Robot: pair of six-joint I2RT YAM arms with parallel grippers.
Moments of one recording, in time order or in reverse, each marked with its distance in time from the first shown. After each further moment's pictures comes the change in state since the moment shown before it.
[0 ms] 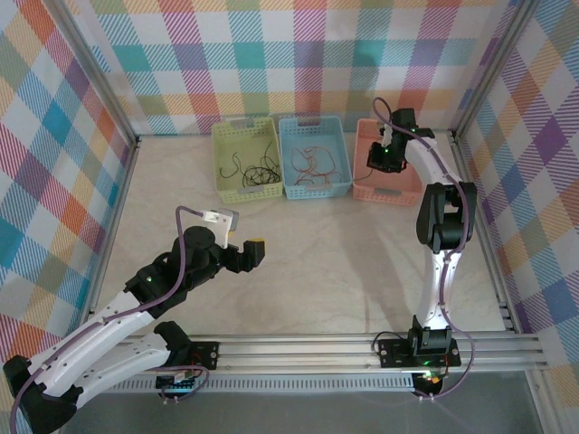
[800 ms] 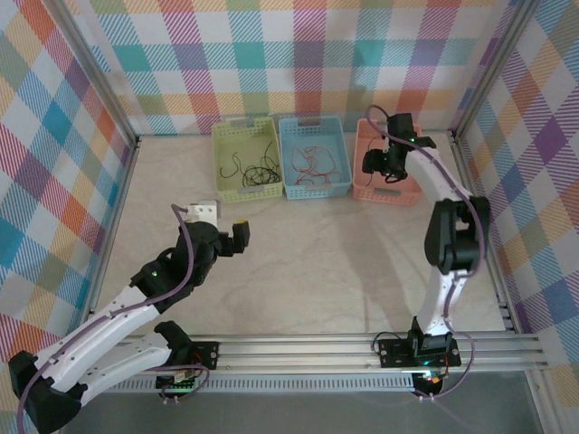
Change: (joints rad) left arm 0.058 0.063 0.000 0.026 -0.411 -0.033; right arm 0.061 -0.343 -0.339 0.114 0.237 -0.012
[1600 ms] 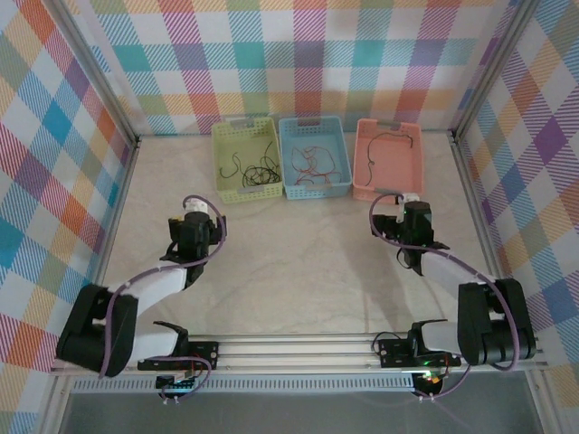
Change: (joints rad) left arm 0.440 0.486 -0.289 0.756 0.118 0.316; right arm -0.009 -0.568 -1.137 0.907 0.080 -0.145
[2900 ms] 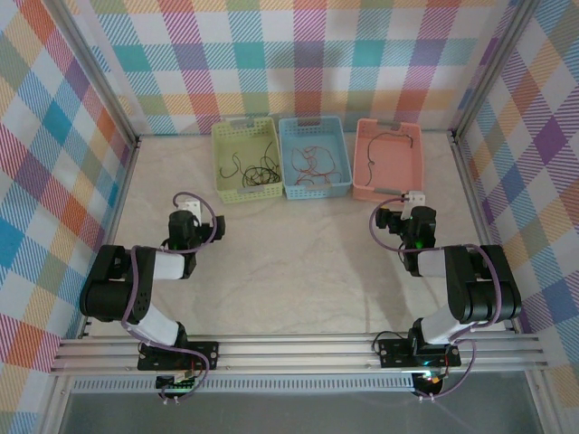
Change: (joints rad) left arm 0.201 0.271 -0.009 0.313 0.386 -0.002; right arm -0.085 0.228 -0.086 0.541 -0.043 -0.044
